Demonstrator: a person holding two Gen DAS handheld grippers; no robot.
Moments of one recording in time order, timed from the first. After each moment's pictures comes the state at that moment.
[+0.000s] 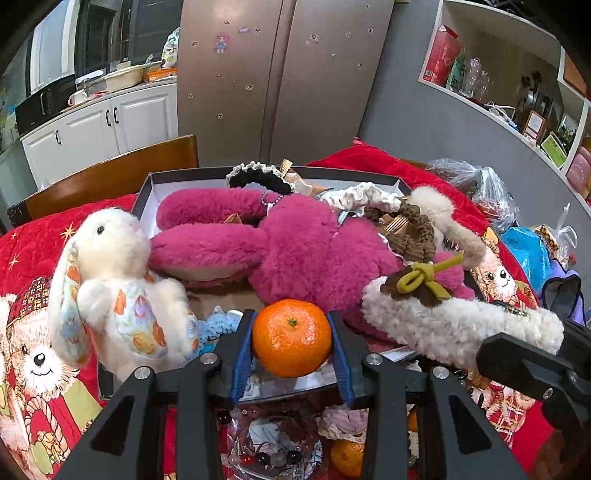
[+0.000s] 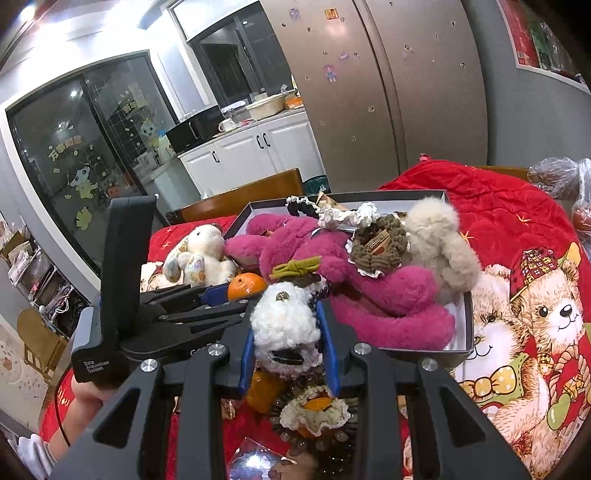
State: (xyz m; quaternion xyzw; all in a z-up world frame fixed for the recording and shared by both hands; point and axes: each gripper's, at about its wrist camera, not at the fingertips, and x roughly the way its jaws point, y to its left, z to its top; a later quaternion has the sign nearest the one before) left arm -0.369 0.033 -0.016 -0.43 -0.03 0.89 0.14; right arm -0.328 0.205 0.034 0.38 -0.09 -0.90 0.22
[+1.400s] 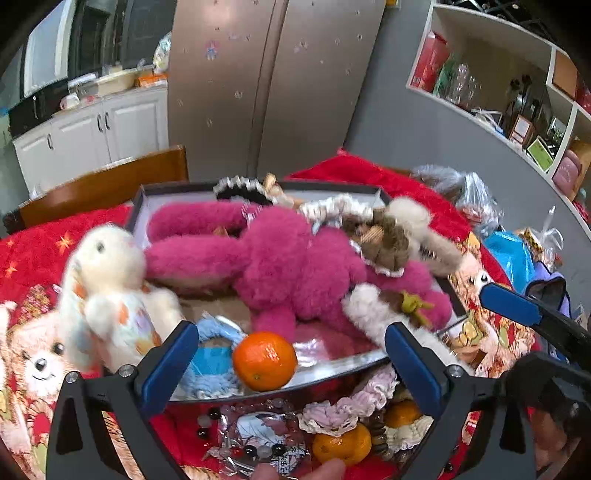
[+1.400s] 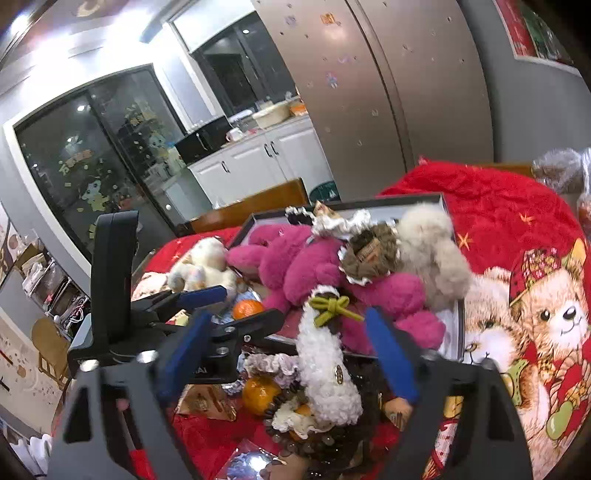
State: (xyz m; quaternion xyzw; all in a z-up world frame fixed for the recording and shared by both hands) left arm -0.361 0.034 0.005 -0.41 -0.03 0.90 0.16; right arm -0.324 0.223 0.044 0.35 -0.12 -0.90 0.24
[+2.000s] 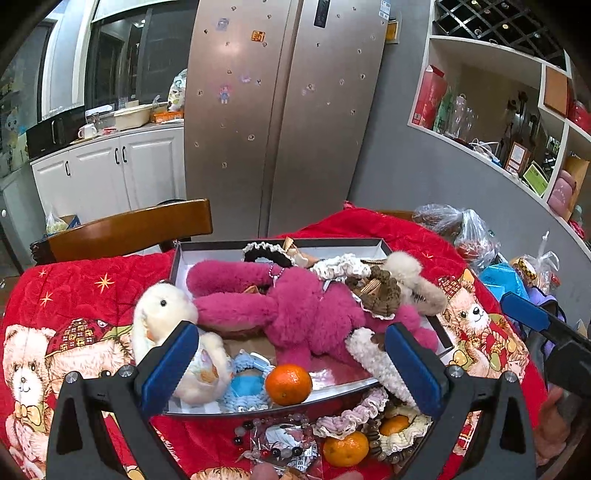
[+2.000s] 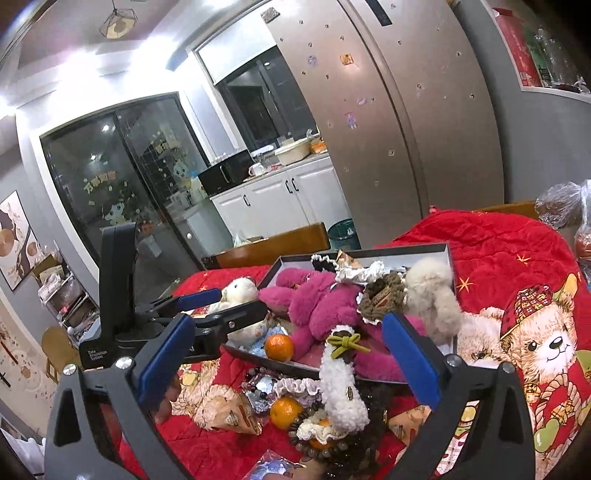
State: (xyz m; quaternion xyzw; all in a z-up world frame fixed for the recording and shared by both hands) left arm -0.345 0.014 0.053 -0.35 -0.03 0.93 0.14; right arm -0.299 0.241 0.088 0.28 -0.14 -0.91 0.27
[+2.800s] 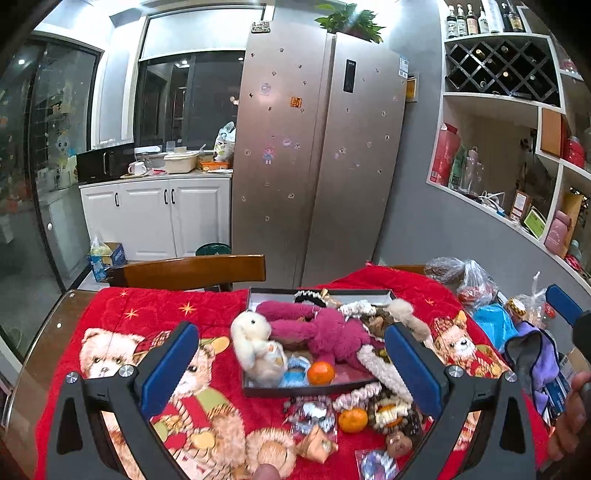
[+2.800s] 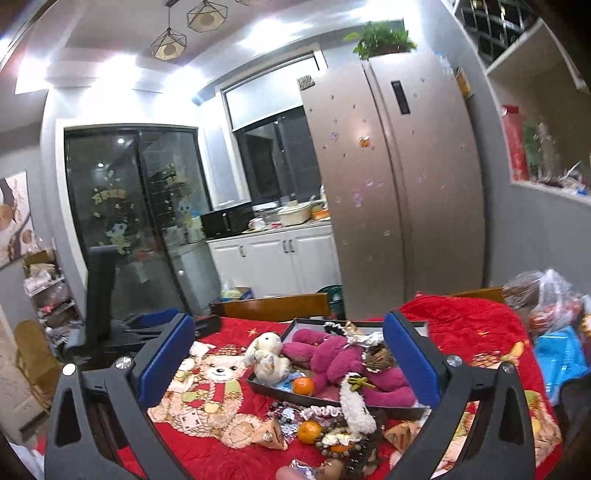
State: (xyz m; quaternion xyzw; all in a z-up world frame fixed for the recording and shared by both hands) left arm -0.232 -0.035 0.143 -0.26 -0.05 0.96 0.06; right arm -0.175 0.217 0.192 0.15 -0.06 -0.96 0.21
